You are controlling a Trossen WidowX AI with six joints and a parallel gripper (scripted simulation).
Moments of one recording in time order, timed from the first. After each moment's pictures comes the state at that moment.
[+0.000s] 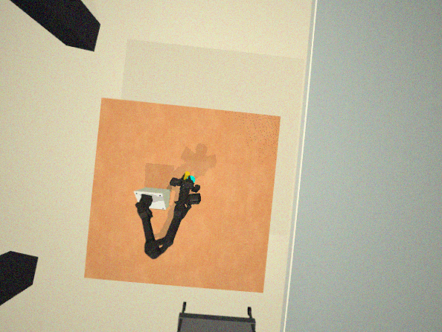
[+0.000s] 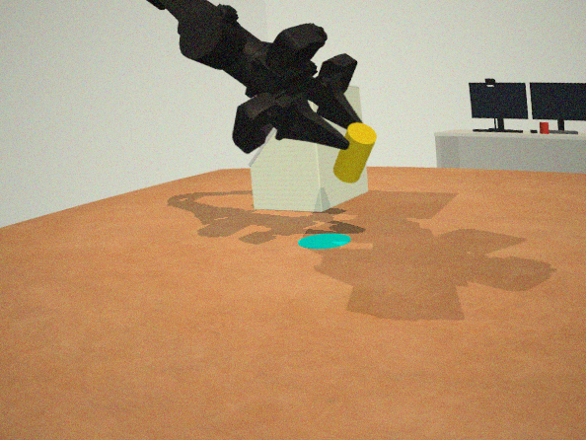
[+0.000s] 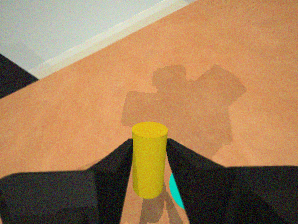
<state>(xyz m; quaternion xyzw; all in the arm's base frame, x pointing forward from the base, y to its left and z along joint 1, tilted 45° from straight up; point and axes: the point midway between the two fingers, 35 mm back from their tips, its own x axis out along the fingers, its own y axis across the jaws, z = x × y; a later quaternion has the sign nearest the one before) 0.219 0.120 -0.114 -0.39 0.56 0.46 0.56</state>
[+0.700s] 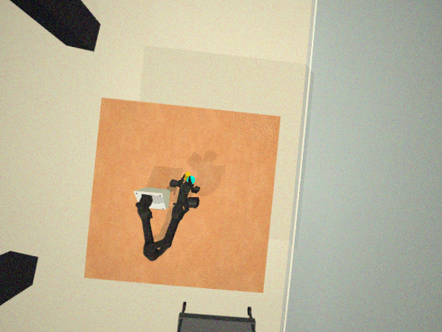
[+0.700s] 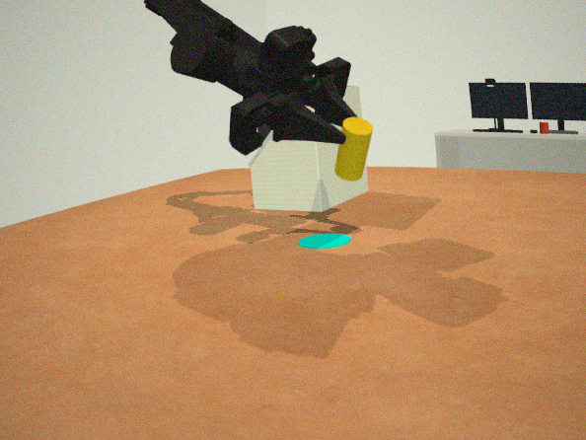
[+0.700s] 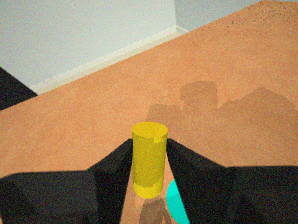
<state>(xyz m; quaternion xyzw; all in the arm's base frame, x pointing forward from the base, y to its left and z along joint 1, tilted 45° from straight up) 0.220 0.119 -0.109 -0.37 0.50 0.50 0.60</state>
